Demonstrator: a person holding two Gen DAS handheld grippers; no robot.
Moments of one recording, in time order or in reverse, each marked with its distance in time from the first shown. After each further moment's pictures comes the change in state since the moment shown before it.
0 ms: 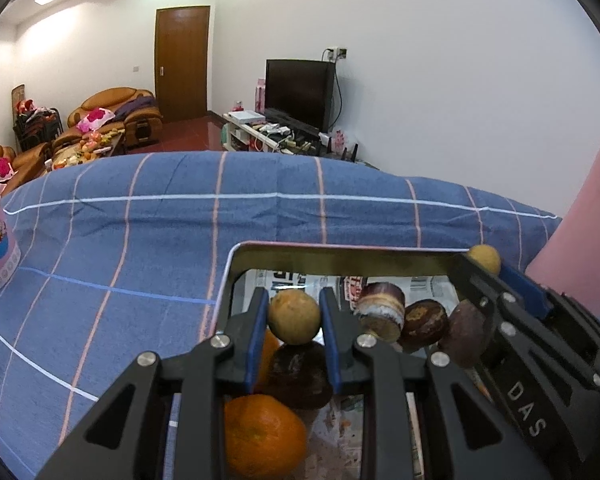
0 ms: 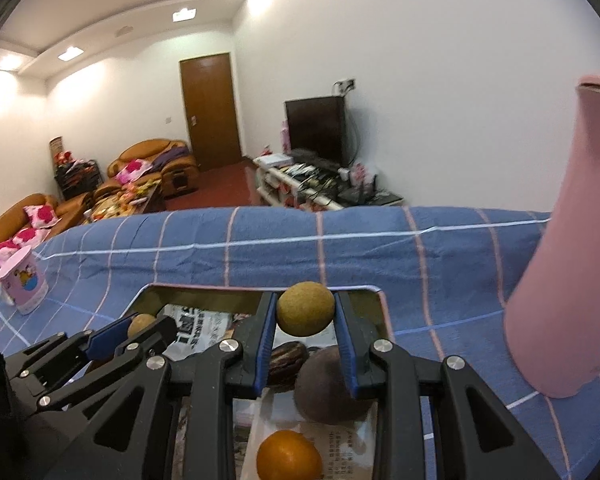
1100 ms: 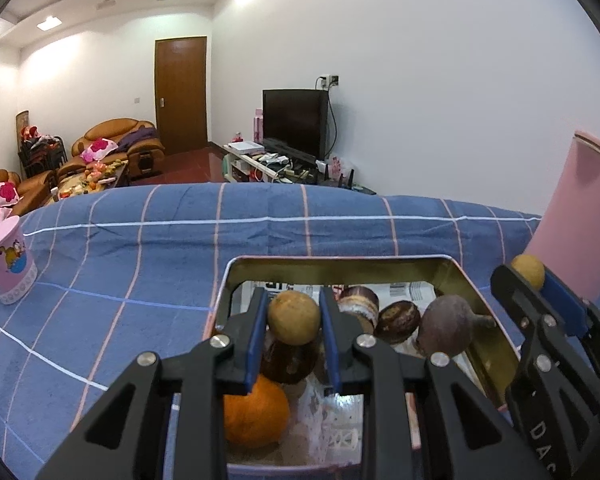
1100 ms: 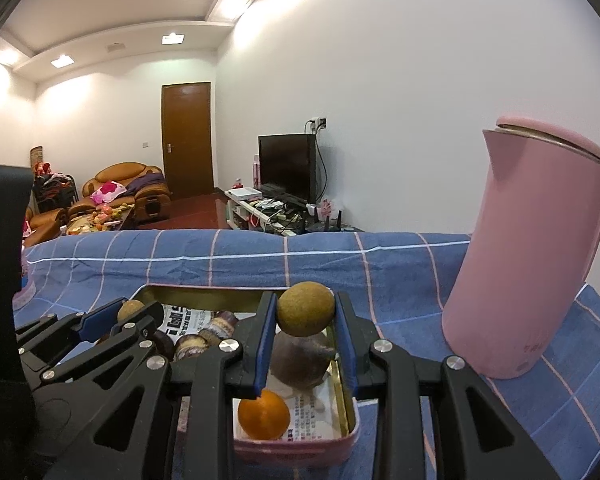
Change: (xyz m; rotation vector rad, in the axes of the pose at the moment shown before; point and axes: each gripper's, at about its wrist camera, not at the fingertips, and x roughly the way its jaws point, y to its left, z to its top) left arm -0.031 -0.013 -0.013 0.039 -0.122 0.015; right arm -0.062 0.003 -0.022 -0.026 -0.160 -0.157
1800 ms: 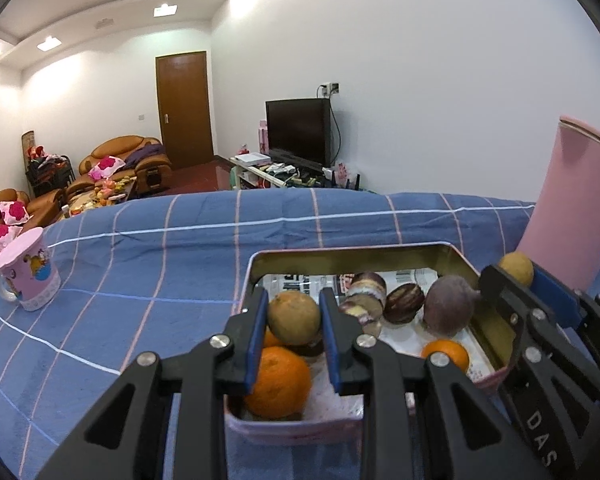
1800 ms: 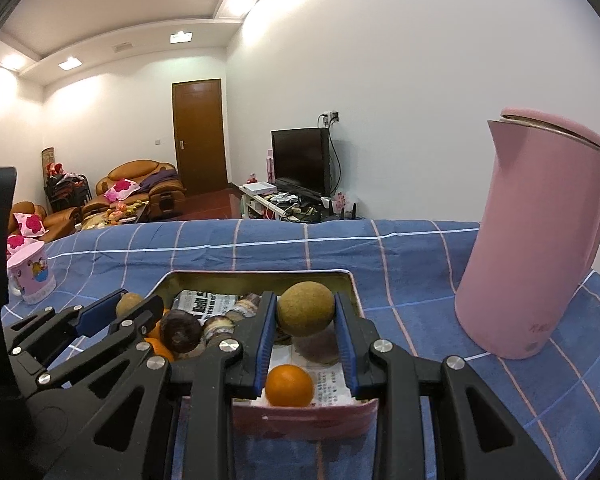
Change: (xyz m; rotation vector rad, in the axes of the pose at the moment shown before) left arm -0.025 0.002 -0.012 0.053 -0.035 0.037; right arm -0.012 0.004 -0.009 0.013 0.028 0.059
